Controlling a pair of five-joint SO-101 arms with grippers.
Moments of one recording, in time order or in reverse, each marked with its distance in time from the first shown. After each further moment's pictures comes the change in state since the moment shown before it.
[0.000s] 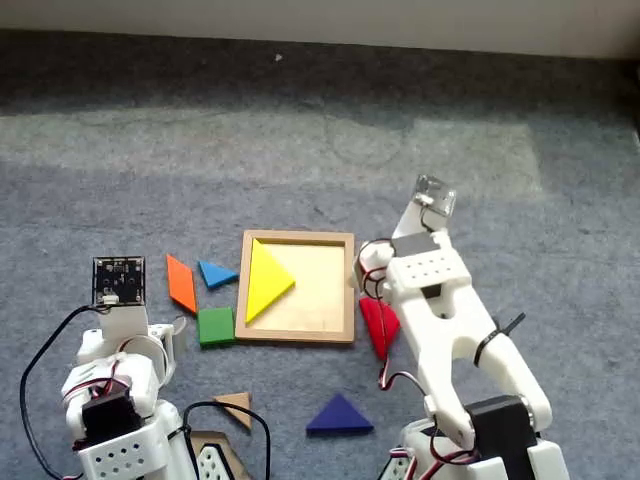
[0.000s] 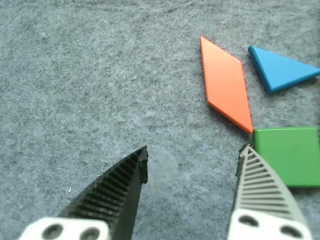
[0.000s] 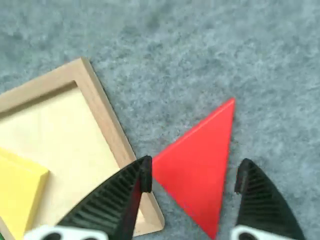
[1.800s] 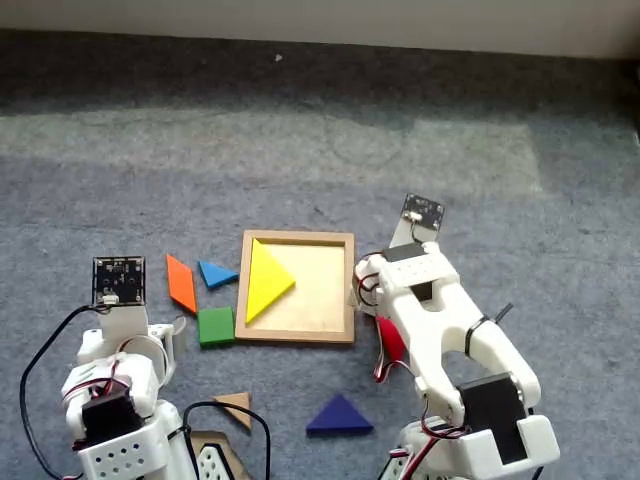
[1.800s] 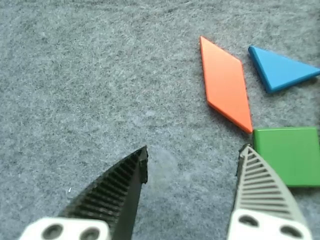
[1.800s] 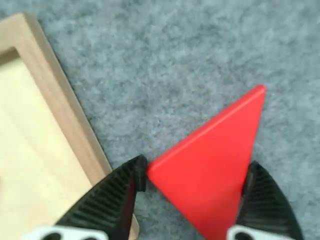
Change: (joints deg) left arm 0.0 0.0 0.0 0.0 0.0; right arm 0.6 7.1 2.9 -4.6 3.0
